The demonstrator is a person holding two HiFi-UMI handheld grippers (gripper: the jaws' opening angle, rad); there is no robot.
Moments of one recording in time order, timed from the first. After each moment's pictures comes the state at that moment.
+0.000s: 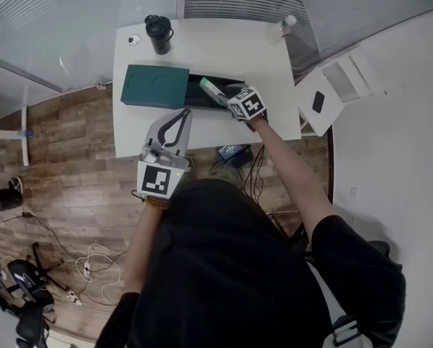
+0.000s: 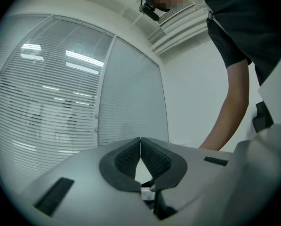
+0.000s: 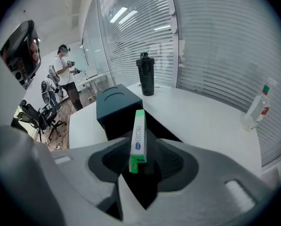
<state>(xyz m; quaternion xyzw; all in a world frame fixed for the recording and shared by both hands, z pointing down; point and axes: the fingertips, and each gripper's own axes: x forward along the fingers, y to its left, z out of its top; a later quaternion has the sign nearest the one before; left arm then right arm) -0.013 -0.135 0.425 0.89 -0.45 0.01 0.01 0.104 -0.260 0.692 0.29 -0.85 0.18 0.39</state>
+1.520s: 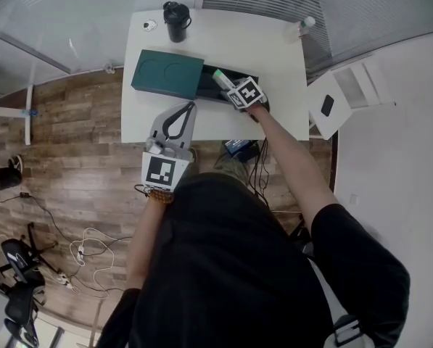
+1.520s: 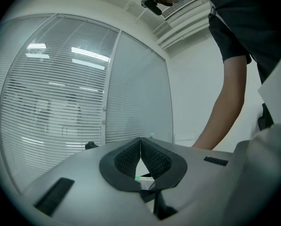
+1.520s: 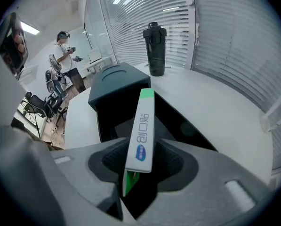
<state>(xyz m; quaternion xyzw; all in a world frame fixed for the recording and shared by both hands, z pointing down) -0.035 -0.131 0.447 0.88 -0.48 0.03 0.03 0.080 -0.261 0.749 0.23 -0.82 0.20 0.48</state>
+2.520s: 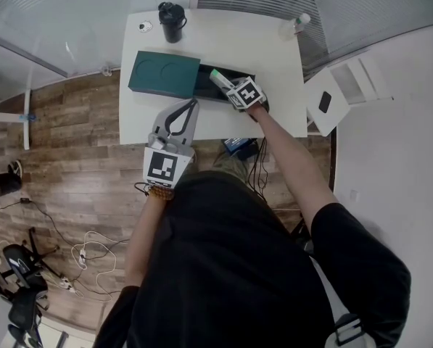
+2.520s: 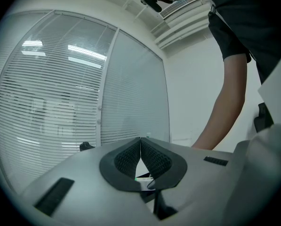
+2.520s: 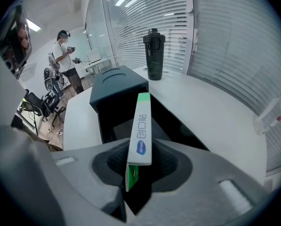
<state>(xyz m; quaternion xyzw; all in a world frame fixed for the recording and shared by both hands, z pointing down) -0.022 -0.136 0.449 0.89 -0.45 0.04 0.00 0.088 -0.260 0.739 0.25 -0.83 0.18 0.47</state>
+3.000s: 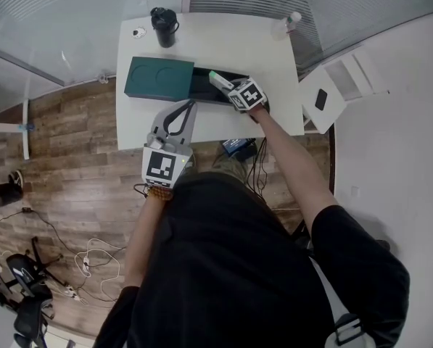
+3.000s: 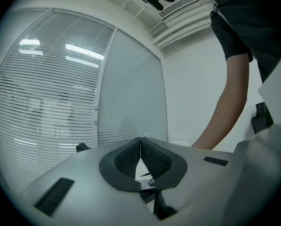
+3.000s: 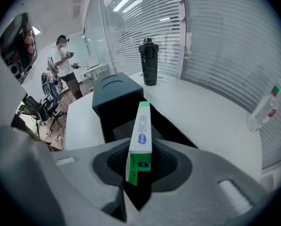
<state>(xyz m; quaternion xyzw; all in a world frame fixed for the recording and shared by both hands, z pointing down) -0.014 -0.139 0.447 0.90 -0.43 0.04 -0.02 0.105 -0.261 0.720 0.27 -0.83 0.18 0.45</state>
